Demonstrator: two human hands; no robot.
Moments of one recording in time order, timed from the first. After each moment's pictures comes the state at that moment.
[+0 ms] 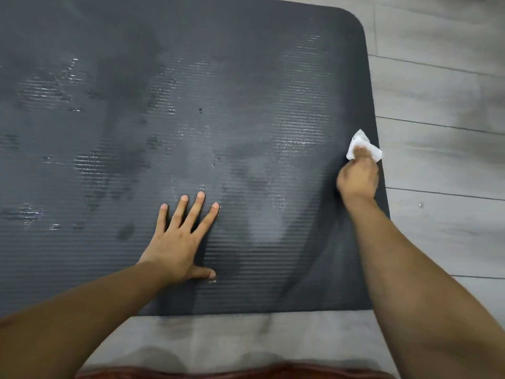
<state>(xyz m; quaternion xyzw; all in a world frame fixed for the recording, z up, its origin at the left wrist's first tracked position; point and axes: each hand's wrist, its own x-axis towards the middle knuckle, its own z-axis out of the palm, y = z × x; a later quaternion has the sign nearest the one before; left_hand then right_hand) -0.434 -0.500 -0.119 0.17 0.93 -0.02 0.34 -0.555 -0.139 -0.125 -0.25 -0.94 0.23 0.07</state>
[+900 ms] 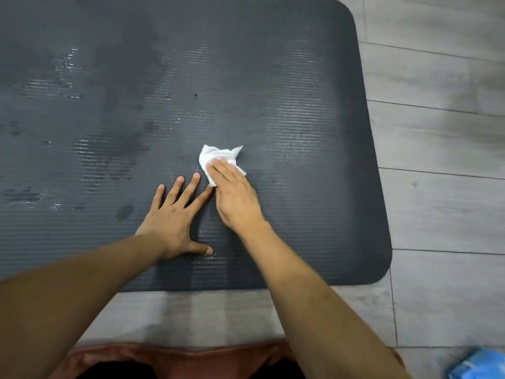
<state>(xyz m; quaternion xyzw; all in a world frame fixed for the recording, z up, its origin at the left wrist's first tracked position) -0.432 -0.503 -0.119 0.15 0.94 0.02 0.31 -0.470 -0.336 -0.156 0.19 -0.94 0.28 -0.02</state>
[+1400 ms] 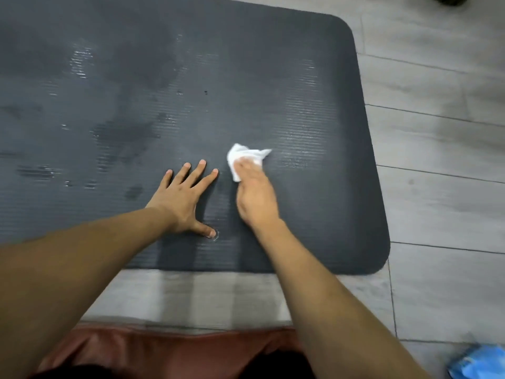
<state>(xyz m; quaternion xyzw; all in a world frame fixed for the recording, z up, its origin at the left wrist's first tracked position) -0.427 -0.500 -0.116 0.13 0.95 0.04 0.28 -0.440 -0.311 -0.149 0.07 -0.96 0.29 0.02</state>
